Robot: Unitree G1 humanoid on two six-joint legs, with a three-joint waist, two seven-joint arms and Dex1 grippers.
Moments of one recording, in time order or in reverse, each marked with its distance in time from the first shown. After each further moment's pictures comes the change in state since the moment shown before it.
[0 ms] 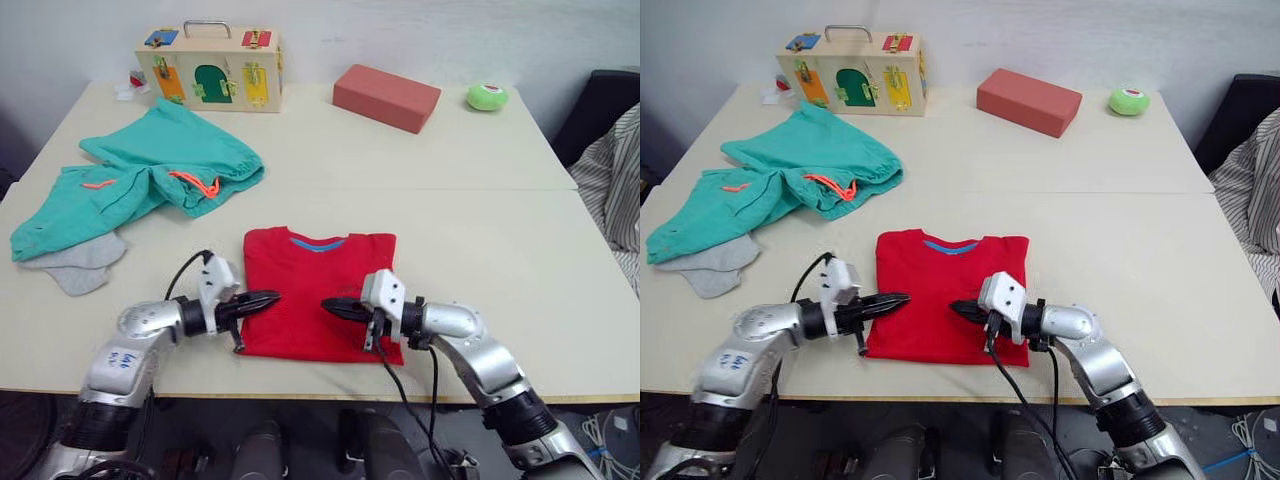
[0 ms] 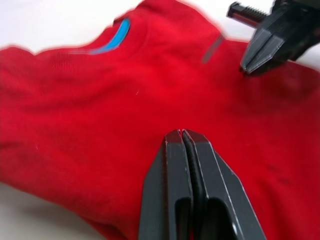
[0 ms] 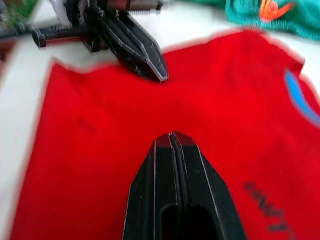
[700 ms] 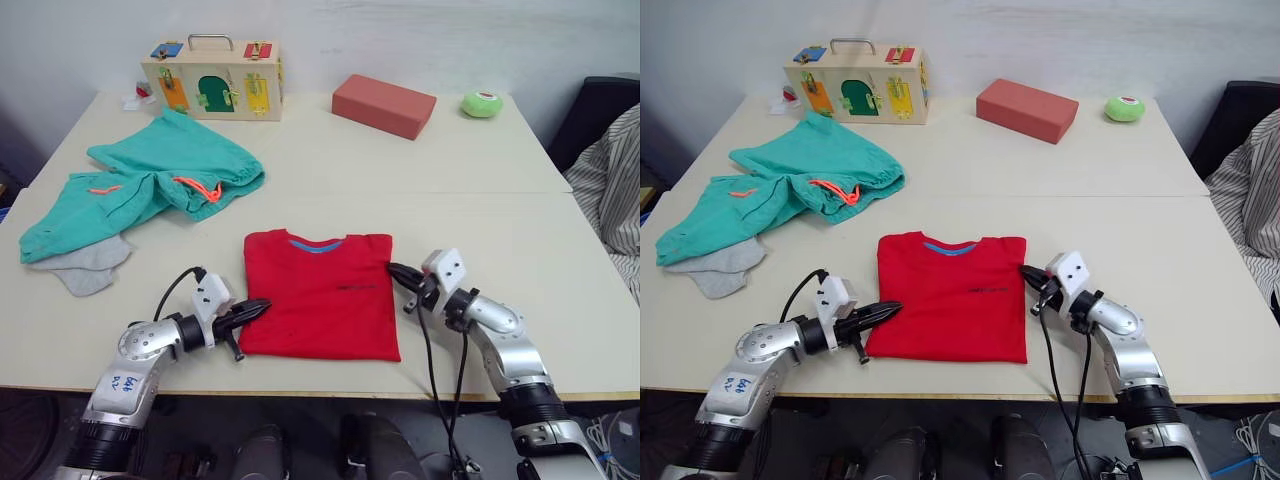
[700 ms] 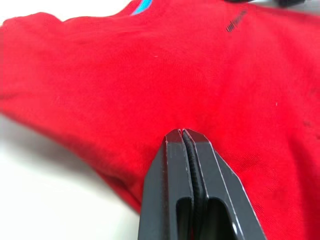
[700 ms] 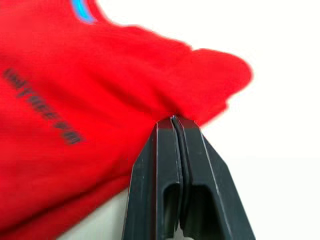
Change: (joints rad) left arm 0.098 -0.013 0.072 0.003 -0.041 -0.068 0.000; right arm -0.017 0.010 -0.326 0.279 0.114 -0.099 -0.090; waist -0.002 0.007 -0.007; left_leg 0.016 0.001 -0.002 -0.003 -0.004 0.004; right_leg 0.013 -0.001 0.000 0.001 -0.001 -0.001
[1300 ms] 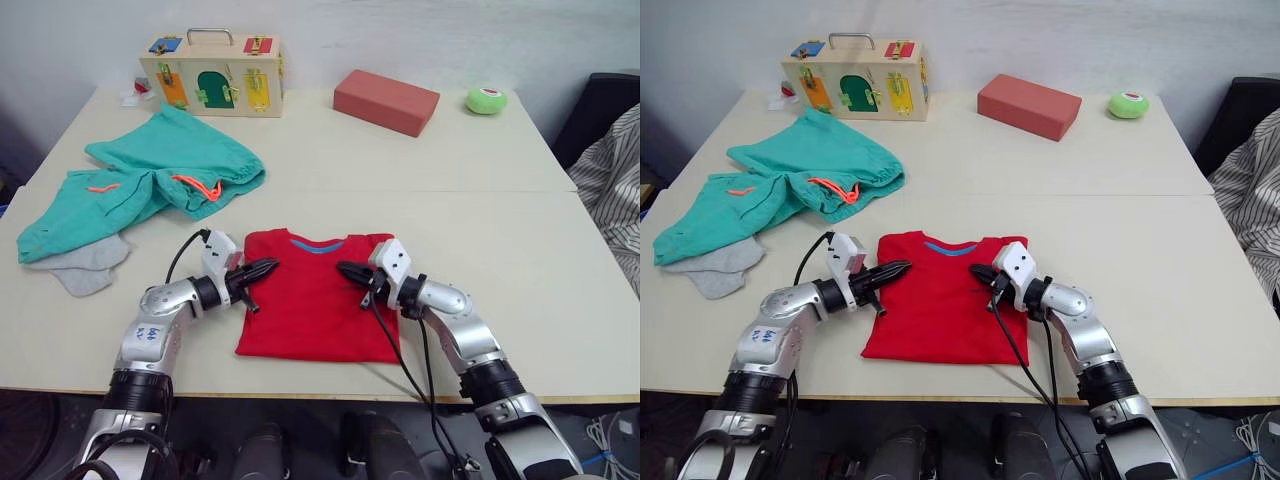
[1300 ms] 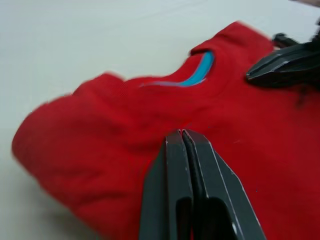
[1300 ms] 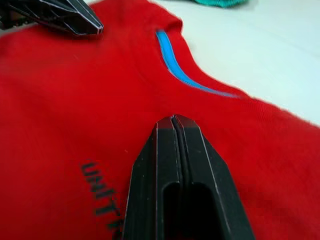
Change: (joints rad) left arm -0.301 -0.124 -0.012 0.280 0.061 0.027 0.116; right arm -0.174 0.096 0.187 0.125 -0.153 -0.055 -0.024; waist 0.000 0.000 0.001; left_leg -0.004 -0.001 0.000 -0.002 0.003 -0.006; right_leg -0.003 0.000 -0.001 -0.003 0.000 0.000
